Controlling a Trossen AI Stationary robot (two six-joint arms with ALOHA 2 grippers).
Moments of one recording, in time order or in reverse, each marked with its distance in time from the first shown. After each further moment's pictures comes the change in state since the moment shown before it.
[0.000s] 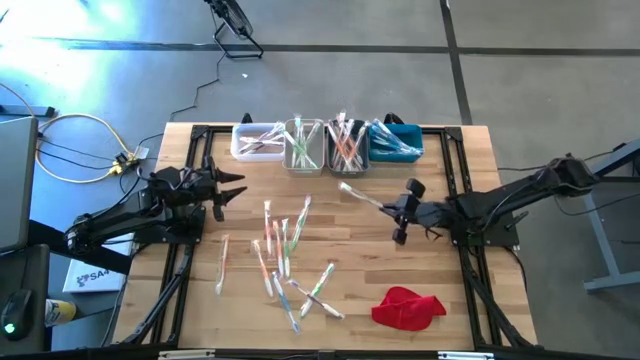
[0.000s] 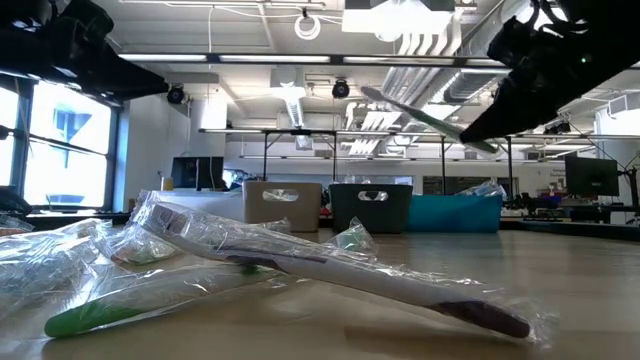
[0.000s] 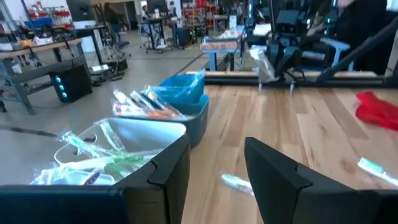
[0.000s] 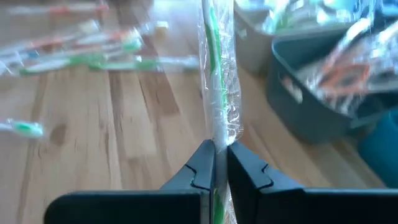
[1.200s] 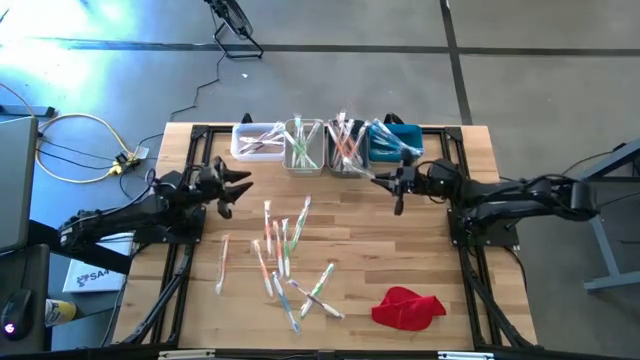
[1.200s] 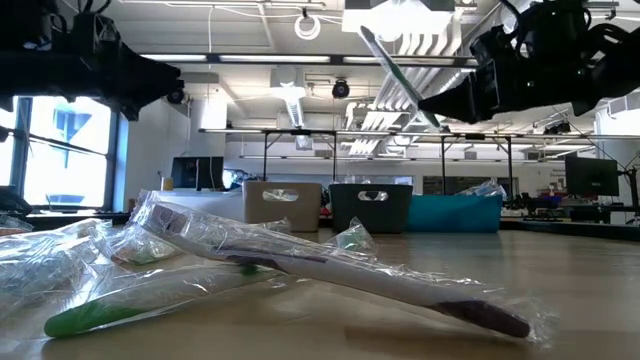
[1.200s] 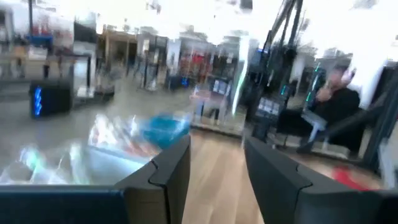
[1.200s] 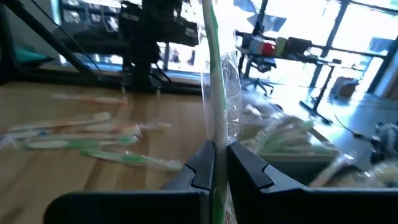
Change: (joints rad) left arm 0.000 0.103 -0.201 0.532 0.018 -0.250; right arm -0.576 0.077 -0.143 0.731 -0.699 -0.433
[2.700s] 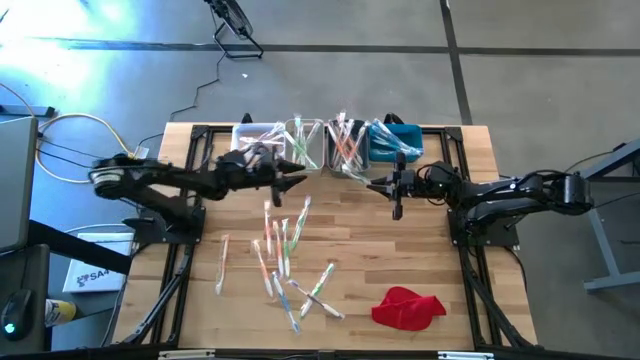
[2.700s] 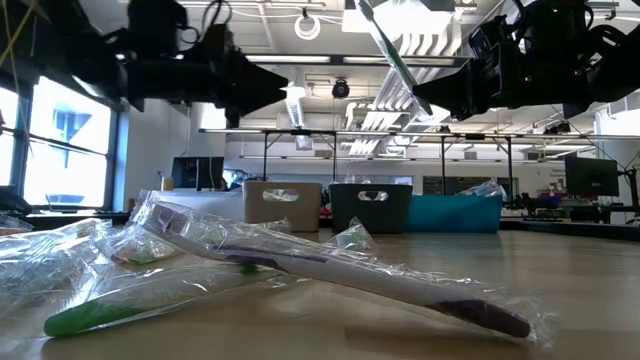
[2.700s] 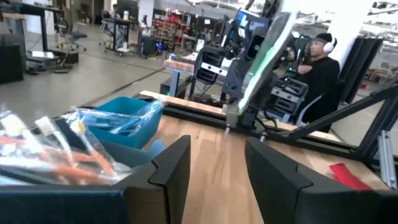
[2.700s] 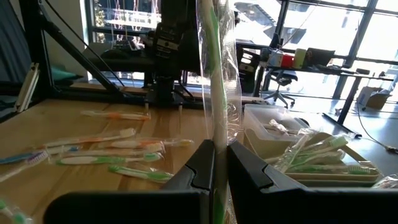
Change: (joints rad) left arm -0.001 1.233 0.434 0.685 0.145 -0.029; right arm 0.047 0.086 0.001 0.152 -0.056 0.052
